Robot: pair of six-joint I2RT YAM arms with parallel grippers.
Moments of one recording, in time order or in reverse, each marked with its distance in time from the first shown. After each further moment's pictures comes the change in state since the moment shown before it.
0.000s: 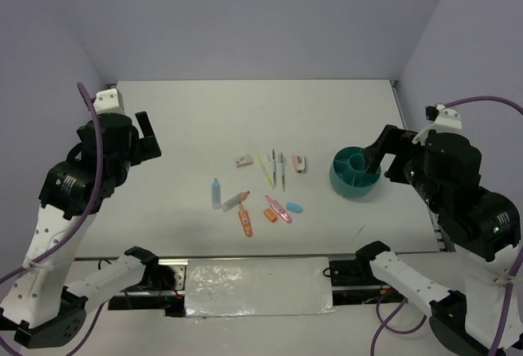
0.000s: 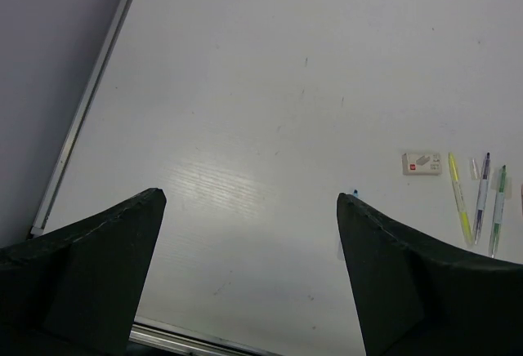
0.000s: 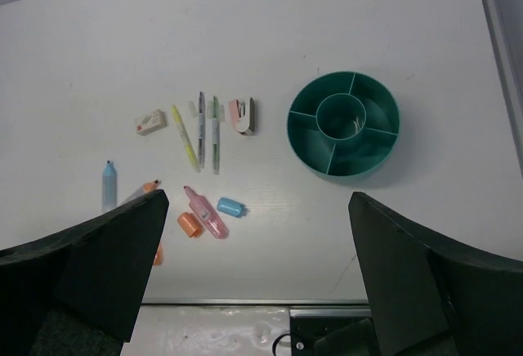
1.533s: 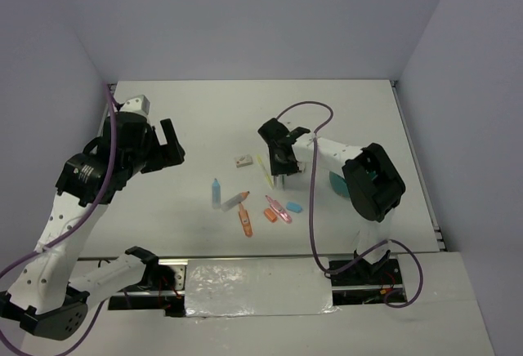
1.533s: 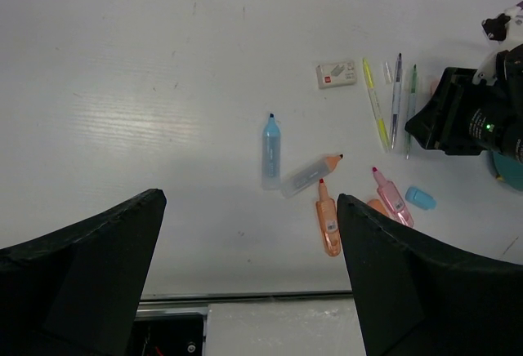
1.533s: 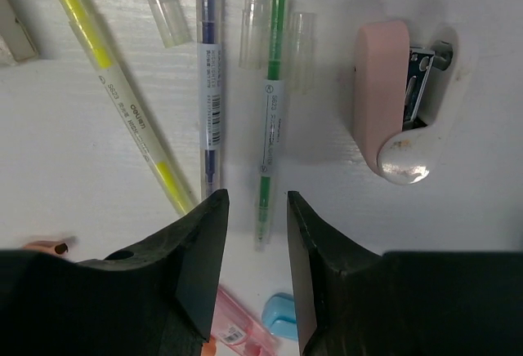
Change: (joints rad) left arm -0.003 0.051 -0.060 0.006 0.335 -0.095; right arm 0.263 1.048 -0.315 0.607 -0.072 0.127
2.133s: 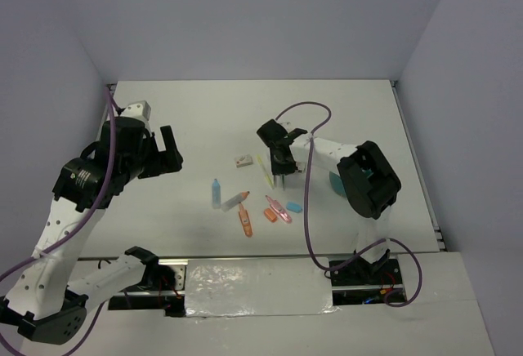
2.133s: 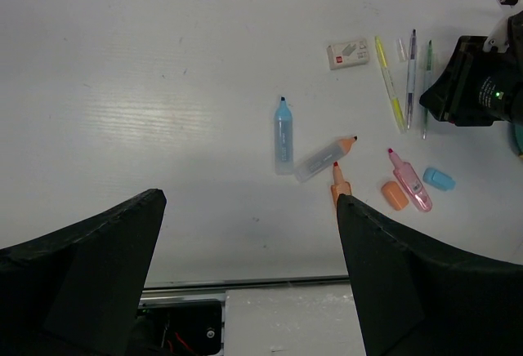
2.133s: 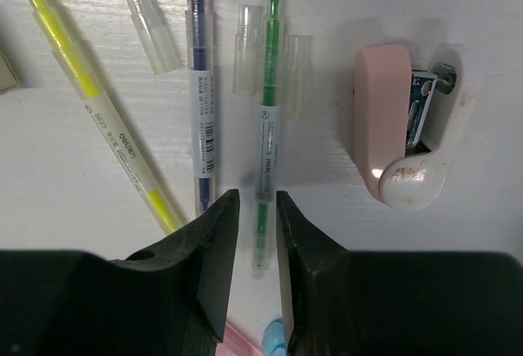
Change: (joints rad) left arm 0.000 -0.032 -0.020 -0.038 0.018 0.041; right arm 0.002 0.039 -0.001 0.042 0.035 0.005
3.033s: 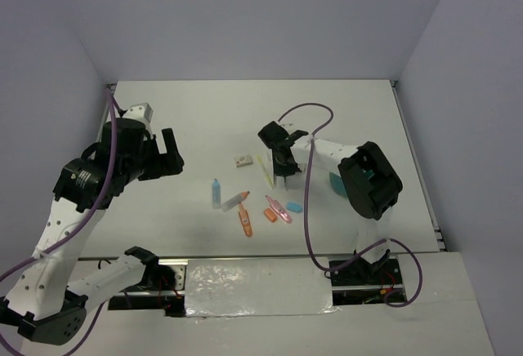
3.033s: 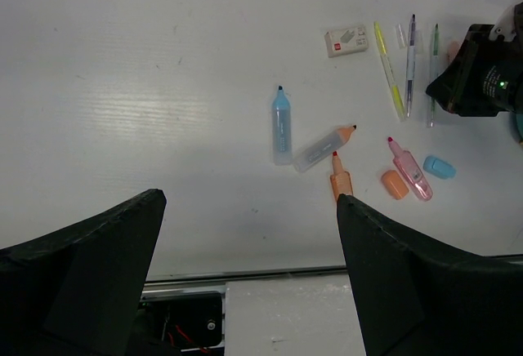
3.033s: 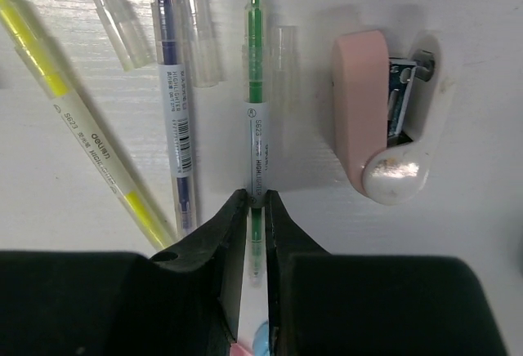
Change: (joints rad) left arm 0.000 -0.006 -0.010 -0.013 0.025 0.010; right arm 0.000 -0.010 -0.034 0.014 0.030 0.015
